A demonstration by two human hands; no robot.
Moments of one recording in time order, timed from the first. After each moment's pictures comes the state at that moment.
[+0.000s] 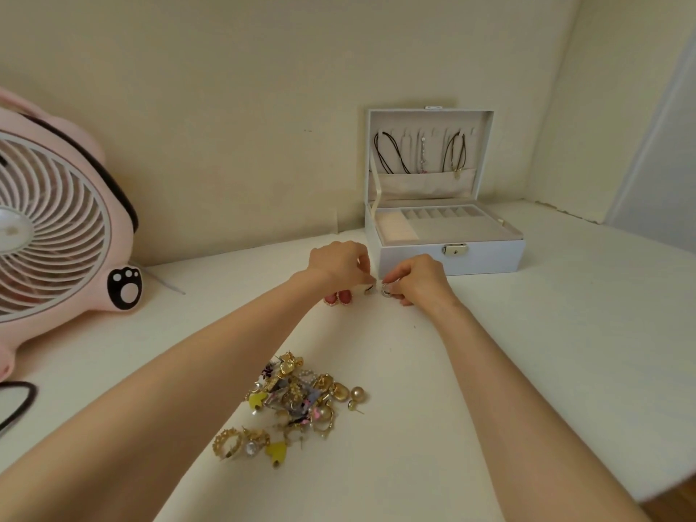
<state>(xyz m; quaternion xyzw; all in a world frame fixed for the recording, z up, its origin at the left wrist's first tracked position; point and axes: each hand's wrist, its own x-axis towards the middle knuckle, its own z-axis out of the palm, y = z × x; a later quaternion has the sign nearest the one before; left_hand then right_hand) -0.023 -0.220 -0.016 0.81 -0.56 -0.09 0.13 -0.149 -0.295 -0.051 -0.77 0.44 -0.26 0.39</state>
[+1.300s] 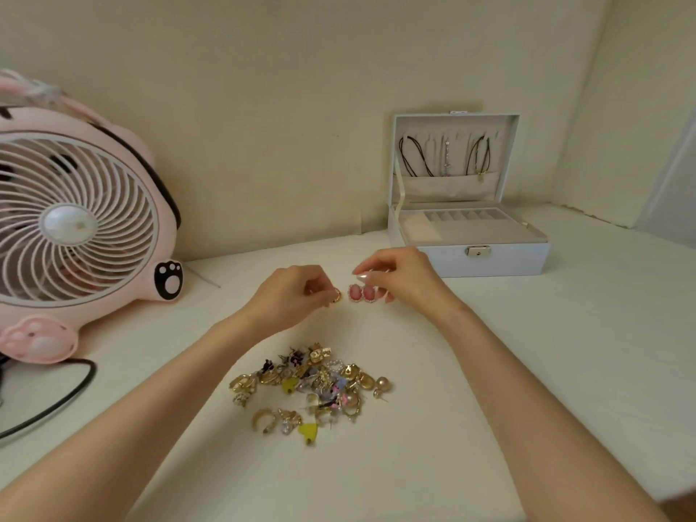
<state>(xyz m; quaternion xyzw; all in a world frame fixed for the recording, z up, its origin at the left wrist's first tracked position) -0.004 -0.096 -0.018 0.78 -0.56 -0.06 0.28 -0.141 -0.228 -0.014 -0.81 0.26 -0.26 0.45</state>
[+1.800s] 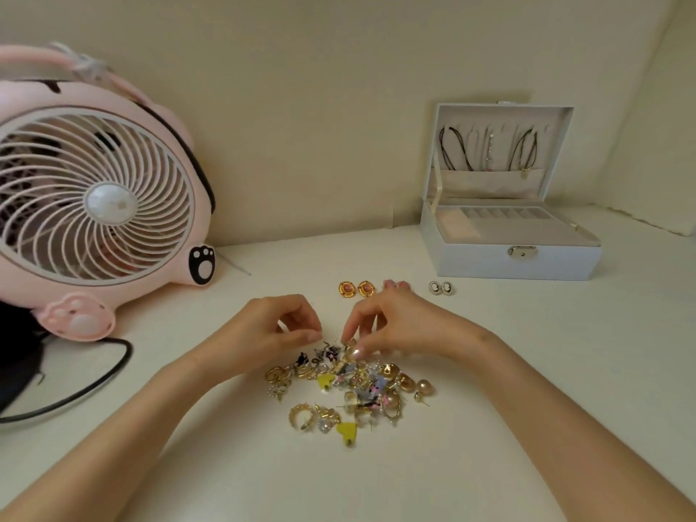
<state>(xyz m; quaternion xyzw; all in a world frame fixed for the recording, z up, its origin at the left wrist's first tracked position) 0.013 -0.020 -0.034 0.76 -0.55 -0.14 0.33 -0.133 -0.175 -0.021 -0.93 0.14 -0.01 0.34</state>
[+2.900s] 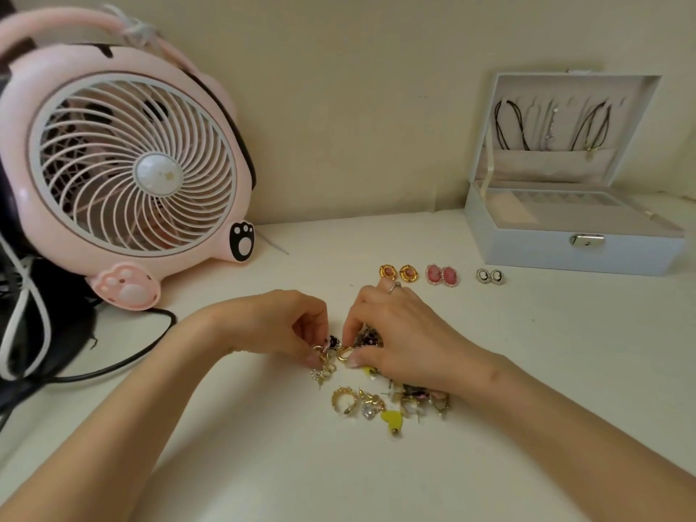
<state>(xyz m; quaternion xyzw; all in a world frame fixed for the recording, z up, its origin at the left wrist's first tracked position) 0.028 0.000 -0.018 0.81 -0.52 -0.26 0.12 -0.114 -0.125 -0.038 -0.98 0.04 -0.09 0.17</state>
